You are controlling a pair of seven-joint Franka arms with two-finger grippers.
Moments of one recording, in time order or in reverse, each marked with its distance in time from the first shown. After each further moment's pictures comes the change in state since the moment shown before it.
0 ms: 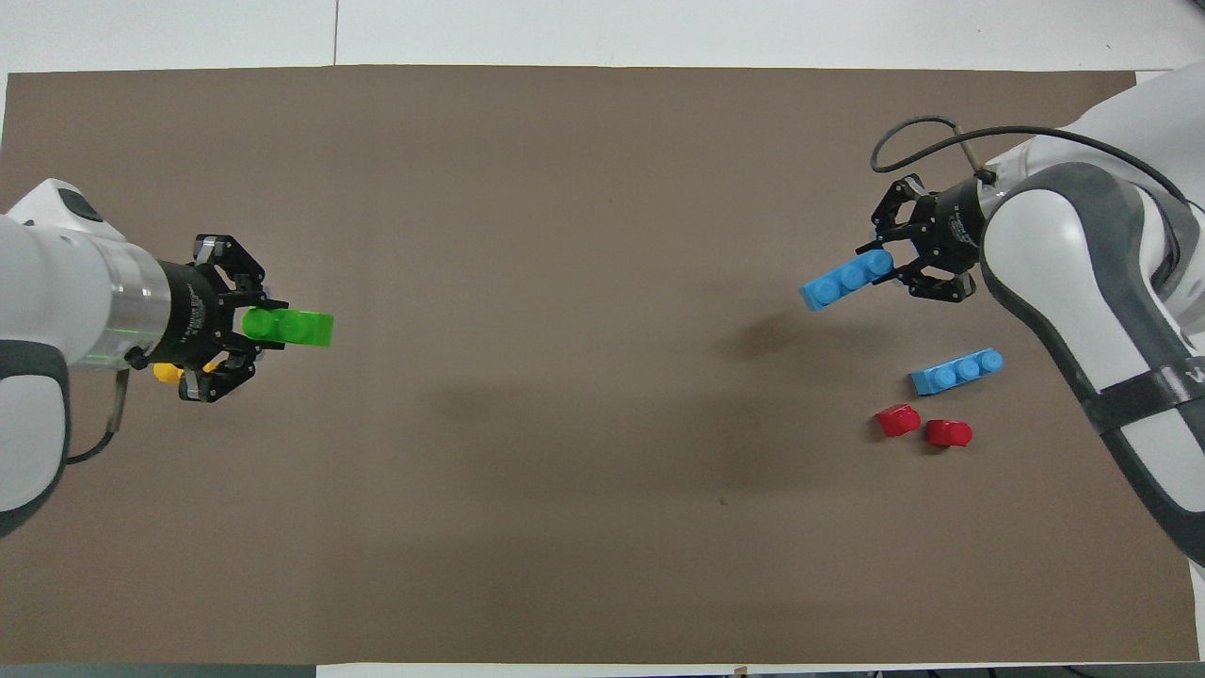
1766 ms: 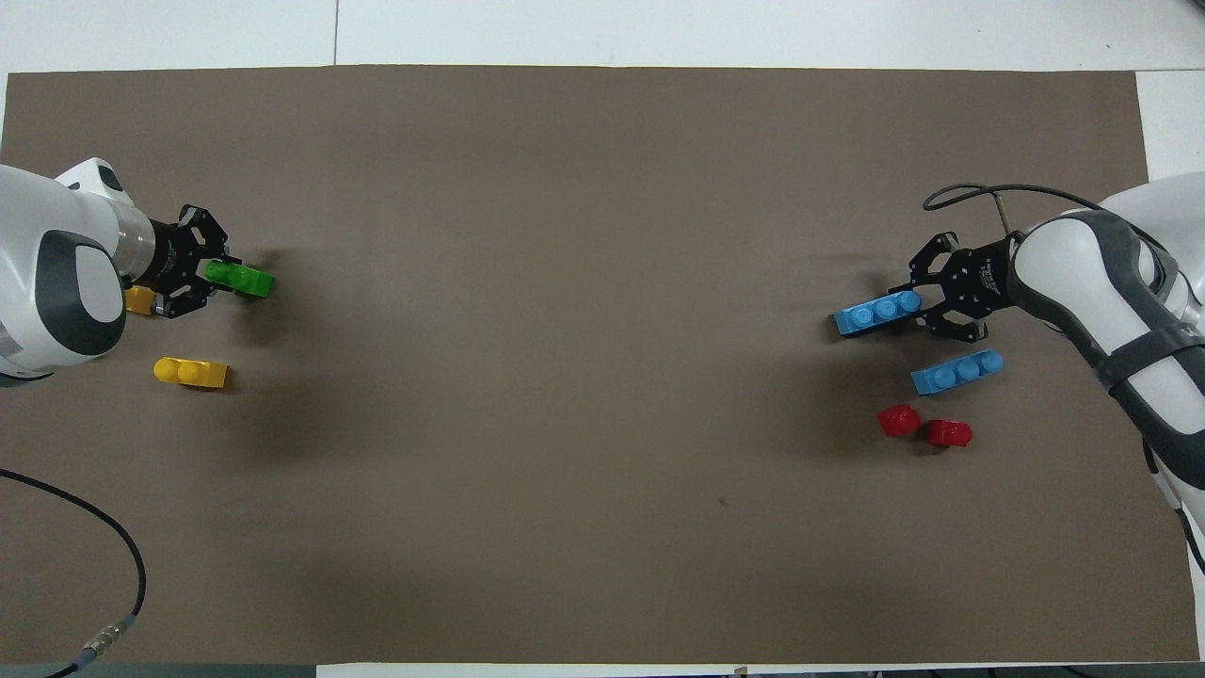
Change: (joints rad) left arm 0.260 0.531 -0.003 0.100 -0.065 0.375 0.550; right arm -0.135 0.102 0.016 -0.172 0.132 0.199 -0.064
